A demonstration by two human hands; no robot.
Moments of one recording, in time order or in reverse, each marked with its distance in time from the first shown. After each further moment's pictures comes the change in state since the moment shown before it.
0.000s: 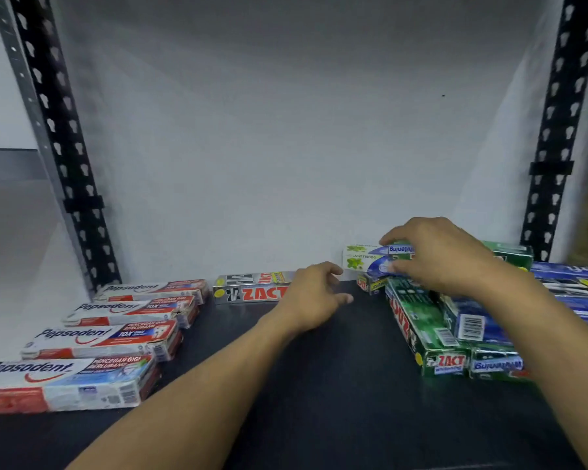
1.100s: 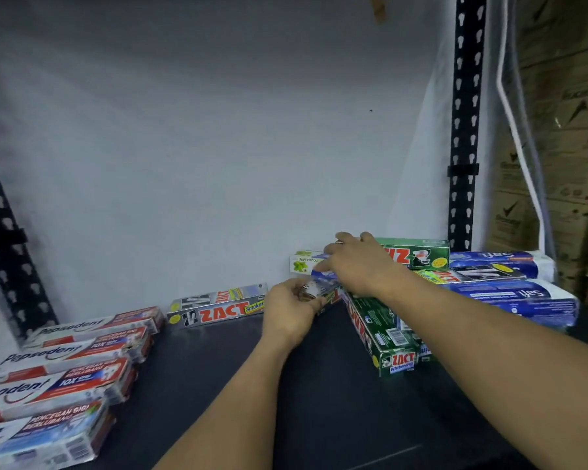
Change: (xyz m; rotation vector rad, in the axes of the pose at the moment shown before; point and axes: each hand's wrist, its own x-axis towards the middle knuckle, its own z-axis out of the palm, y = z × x) left_hand 0.000 0.021 0.038 -0.374 0.213 -0.083; right_hand 0.038 -0.001 0.046 -0.467 -0.116 -0.148
